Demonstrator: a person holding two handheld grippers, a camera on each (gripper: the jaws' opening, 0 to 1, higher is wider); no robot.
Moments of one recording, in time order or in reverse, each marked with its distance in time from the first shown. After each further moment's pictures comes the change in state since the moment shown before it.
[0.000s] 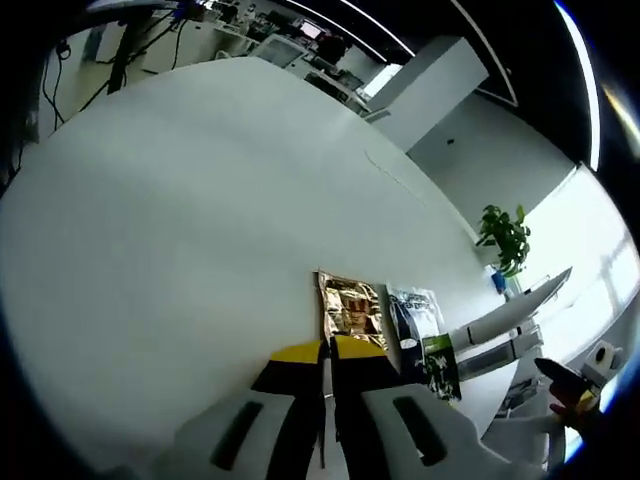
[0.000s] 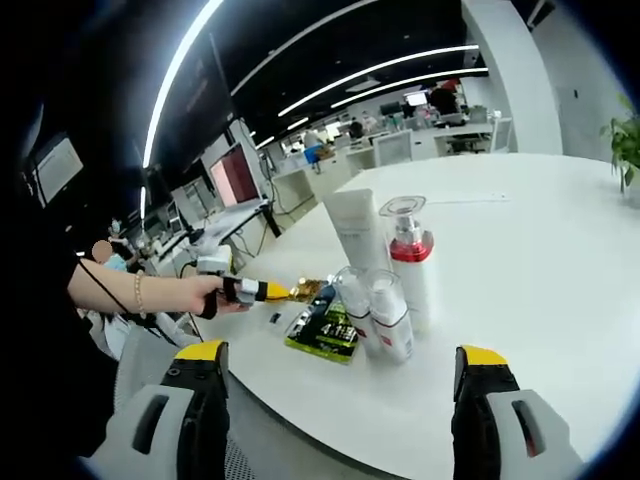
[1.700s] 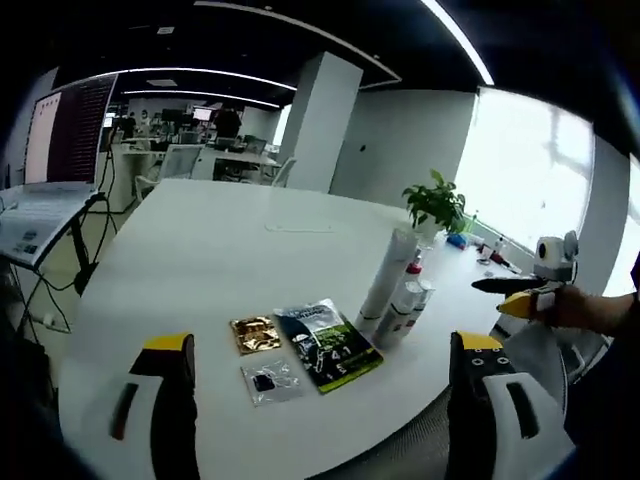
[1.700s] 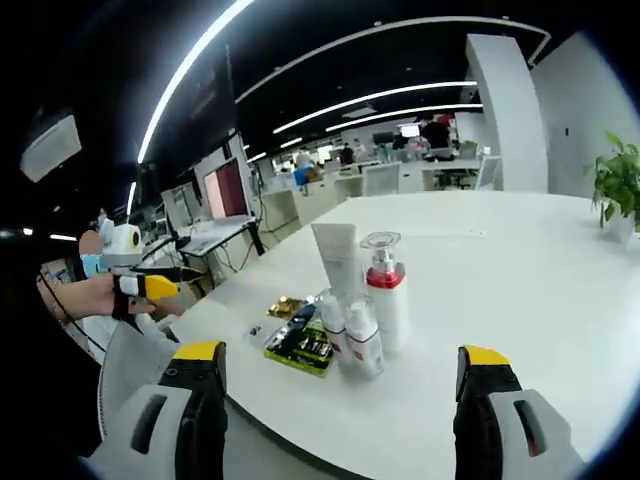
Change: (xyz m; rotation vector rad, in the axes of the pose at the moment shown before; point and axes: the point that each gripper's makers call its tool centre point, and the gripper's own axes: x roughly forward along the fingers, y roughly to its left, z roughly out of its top) left arm -0.141 -0.136 -0.018 0.485 -0.256 -0.107; right arm -0.029 -0.008 0.018 -0.082 -0.116 -0.086
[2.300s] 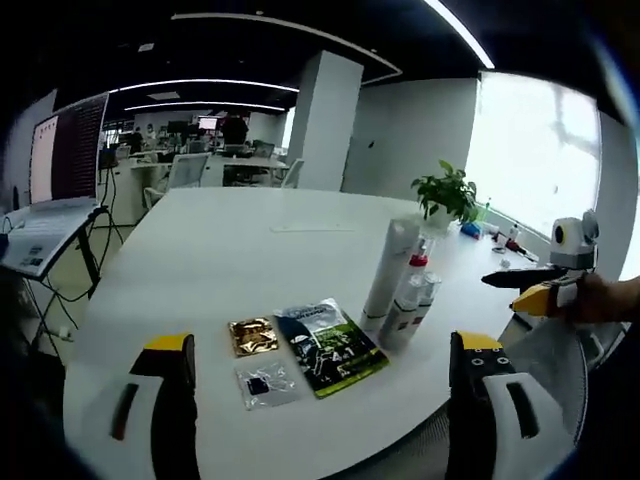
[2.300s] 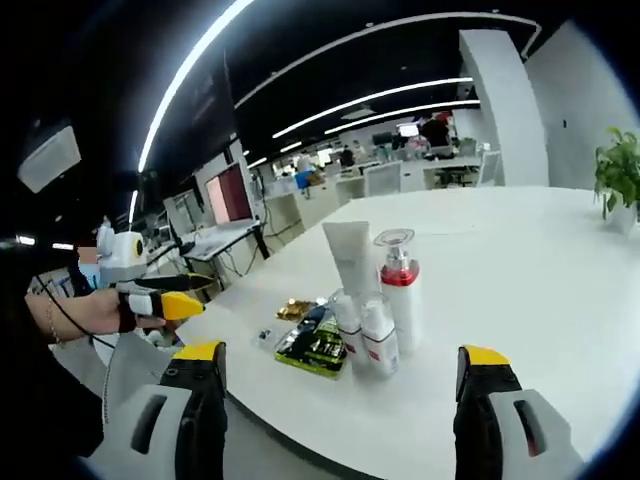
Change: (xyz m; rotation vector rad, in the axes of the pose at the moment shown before) left arm 0.019 -0.002 -0.006 0.059 0.010 0.075; right arm 0.010 0.020 -0.008 -0.023 -0.005 0.008
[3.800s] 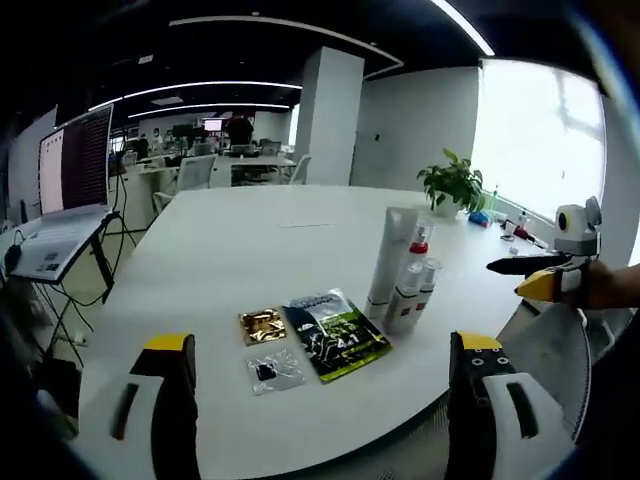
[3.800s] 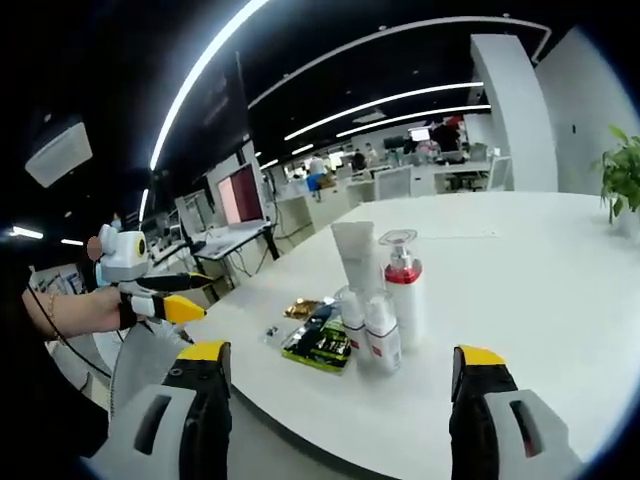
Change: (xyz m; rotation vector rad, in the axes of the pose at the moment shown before) left arm -0.020 -0.003 -0.006 0.049 0.012 0.045; right arm -0.015 -0.003 0.000 0.019 -0.017 0.049
